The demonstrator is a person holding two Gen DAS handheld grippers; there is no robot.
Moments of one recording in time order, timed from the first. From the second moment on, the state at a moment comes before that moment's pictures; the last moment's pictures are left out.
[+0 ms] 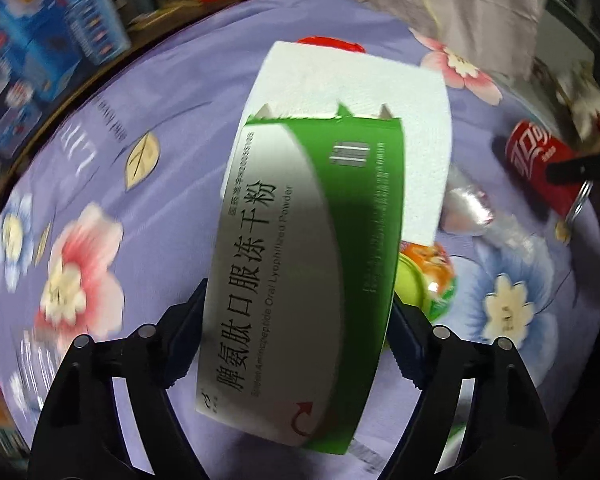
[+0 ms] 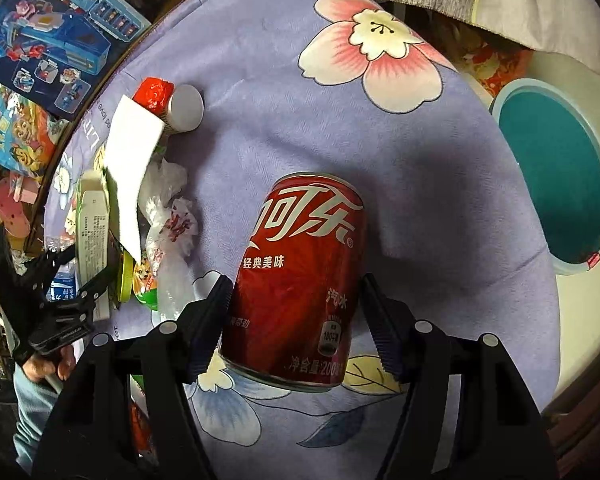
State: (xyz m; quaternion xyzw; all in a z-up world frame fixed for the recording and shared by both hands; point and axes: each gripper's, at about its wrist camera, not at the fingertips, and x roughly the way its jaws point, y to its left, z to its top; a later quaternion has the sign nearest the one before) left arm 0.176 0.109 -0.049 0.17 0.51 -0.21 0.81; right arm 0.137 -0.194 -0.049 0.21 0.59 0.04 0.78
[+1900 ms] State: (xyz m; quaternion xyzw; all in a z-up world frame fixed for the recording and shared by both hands) left arm 0.135 -0.341 -0.052 0.18 0.53 -0.35 0.75; right arm 0.046 -0.546 -0.064 0.41 0.45 -0.06 0.79
